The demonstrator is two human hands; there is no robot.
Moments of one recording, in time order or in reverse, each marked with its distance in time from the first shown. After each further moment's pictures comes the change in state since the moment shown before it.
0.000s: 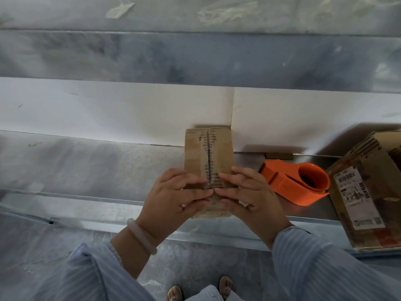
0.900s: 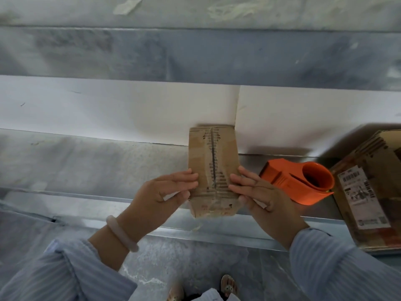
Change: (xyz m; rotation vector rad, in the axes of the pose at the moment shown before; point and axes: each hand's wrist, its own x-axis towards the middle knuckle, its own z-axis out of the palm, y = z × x) left_hand -0.017 -0.014 -0.022 -0.450 -0.100 -0.378; right_hand -0.014 0.003 -0.013 0.230 -0.120 0.171
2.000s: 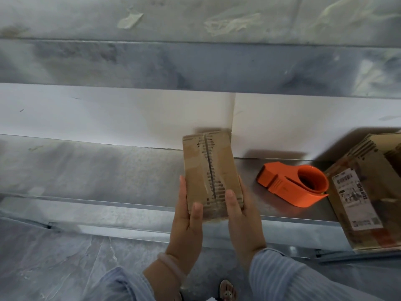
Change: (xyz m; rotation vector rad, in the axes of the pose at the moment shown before) left_hand -0.023 0.036 0.093 -0.573 0.354 -0.405; right_hand 0.001 -0.051 0.061 0.501 0.404 0.483
